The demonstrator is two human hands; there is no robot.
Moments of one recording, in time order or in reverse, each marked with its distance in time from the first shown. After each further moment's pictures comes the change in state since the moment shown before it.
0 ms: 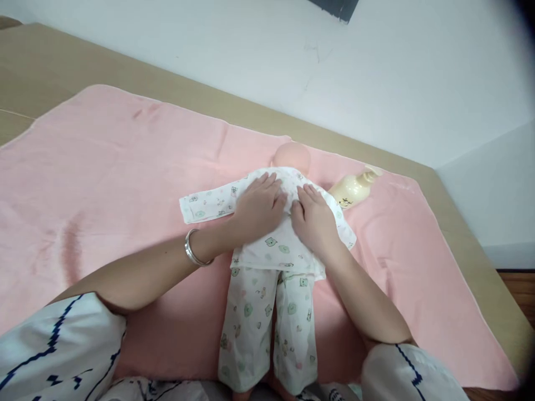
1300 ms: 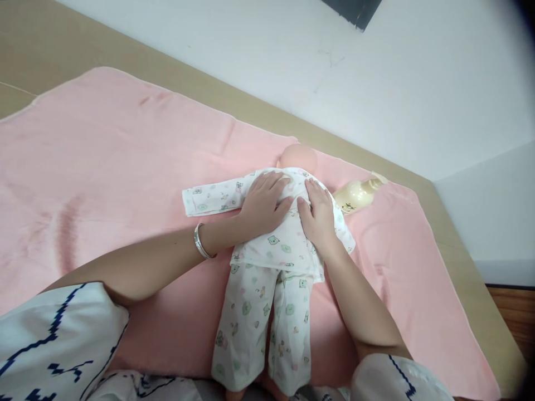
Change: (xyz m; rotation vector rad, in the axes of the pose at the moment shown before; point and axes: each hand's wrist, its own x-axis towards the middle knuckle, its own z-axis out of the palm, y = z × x) left_hand -0.003 -0.010 0.018 -0.034 0.200 0.138; right_hand 0.013 0.031 0.017 0.082 0.076 0.003
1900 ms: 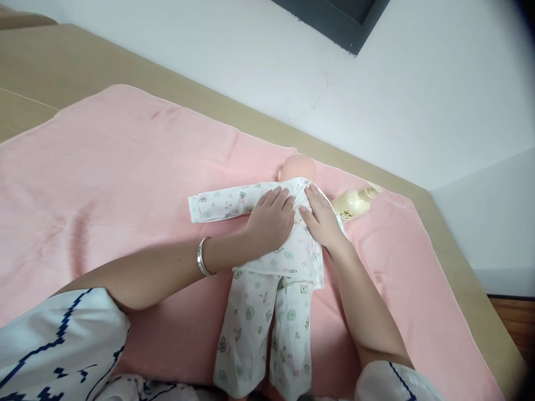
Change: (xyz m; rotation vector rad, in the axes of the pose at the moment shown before) left_hand -0.014 0.024 -0.006 0.269 -0.076 0.092; right_hand 0.012 0.022 -0.012 -0.029 -0.159 -0.157
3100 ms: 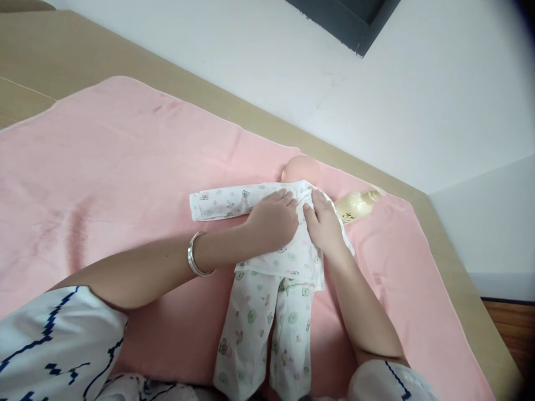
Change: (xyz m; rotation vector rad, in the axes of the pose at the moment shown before) left_hand 0.009 -0.003 -0.018 -0.036 -0.177 0.045; right_hand -0.006 -0.028 -0.003 0.029 0.069 0.226
